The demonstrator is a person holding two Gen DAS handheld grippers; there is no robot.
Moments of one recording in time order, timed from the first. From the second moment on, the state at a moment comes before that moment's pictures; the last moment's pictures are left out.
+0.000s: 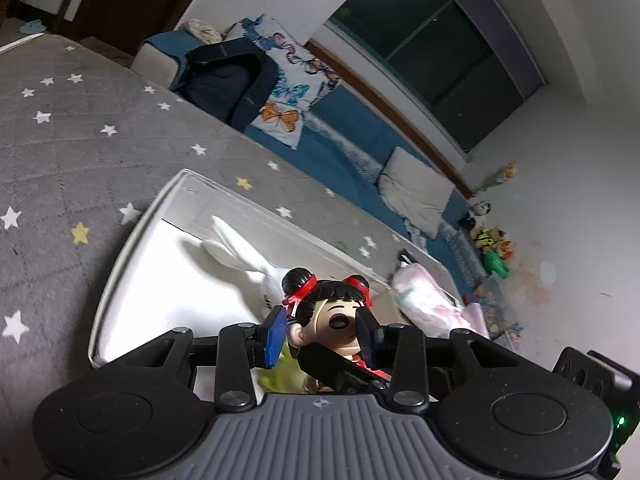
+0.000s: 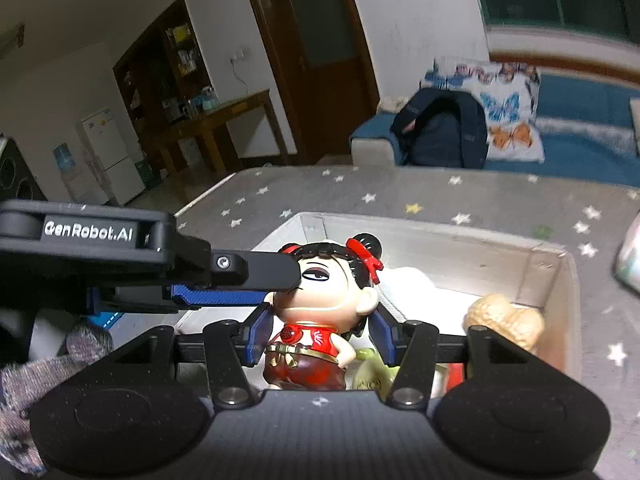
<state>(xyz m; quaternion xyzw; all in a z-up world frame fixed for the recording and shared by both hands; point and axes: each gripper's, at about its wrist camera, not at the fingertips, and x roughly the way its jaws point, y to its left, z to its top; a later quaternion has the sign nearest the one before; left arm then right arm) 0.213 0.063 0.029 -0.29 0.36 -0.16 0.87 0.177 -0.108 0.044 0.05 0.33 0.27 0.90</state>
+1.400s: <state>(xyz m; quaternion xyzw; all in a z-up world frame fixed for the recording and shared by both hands) 0.244 0.068 -0.004 -0.26 0.41 -0.12 0.87 0.236 -0.074 0.002 0.02 0.44 0.28 0.85</state>
